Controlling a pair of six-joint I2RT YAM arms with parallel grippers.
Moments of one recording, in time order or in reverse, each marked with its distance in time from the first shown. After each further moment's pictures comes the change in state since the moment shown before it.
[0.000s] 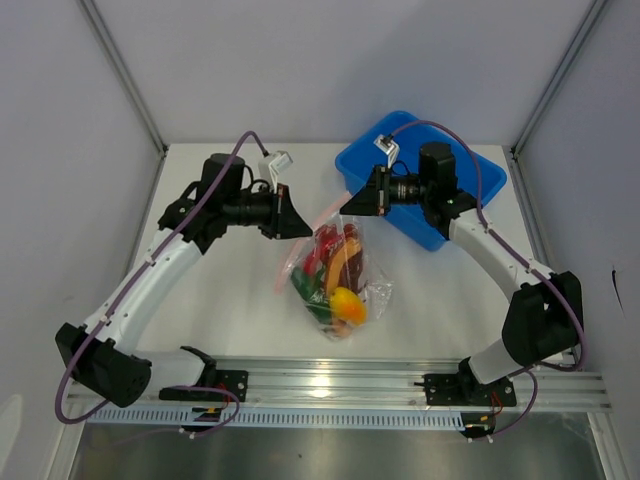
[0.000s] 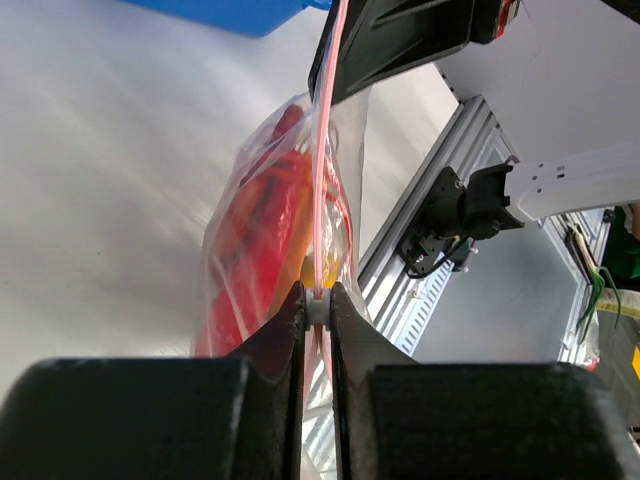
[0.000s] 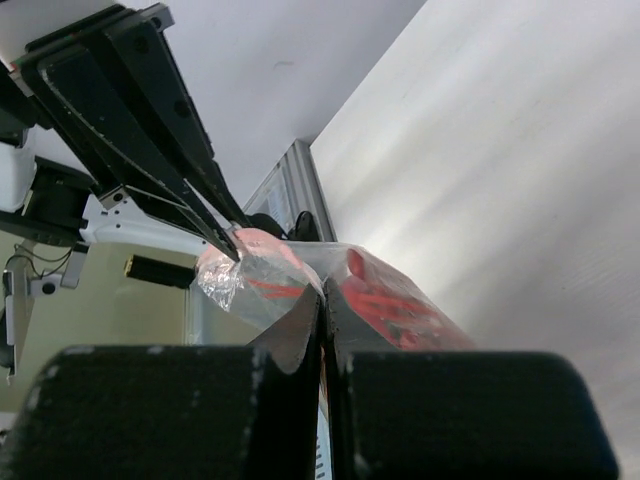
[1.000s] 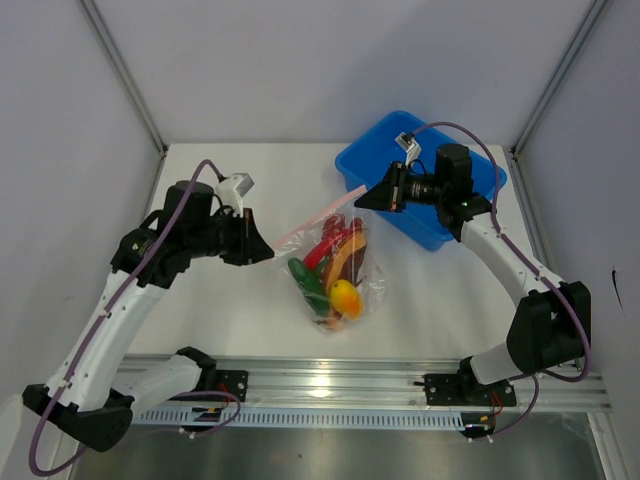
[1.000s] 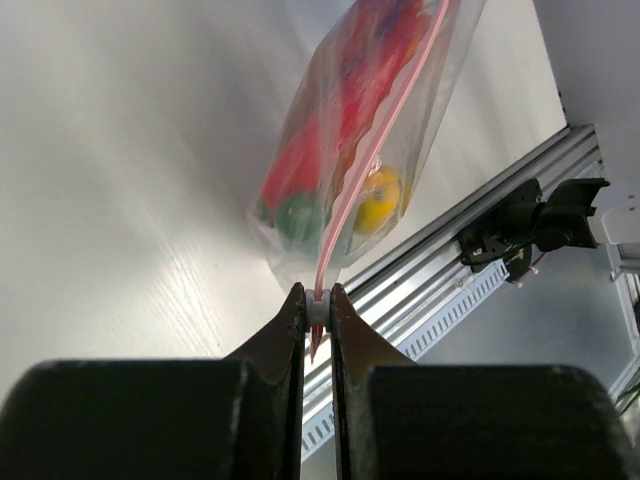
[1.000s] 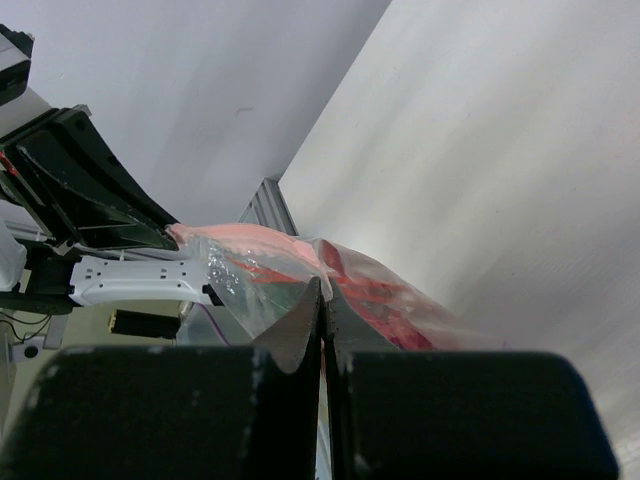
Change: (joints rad) left arm 0.000 -0.243 0.001 -0.334 -0.329 -0.064; right arm -0.083 -0.058 -0.050 -0.020 0.088 0.026
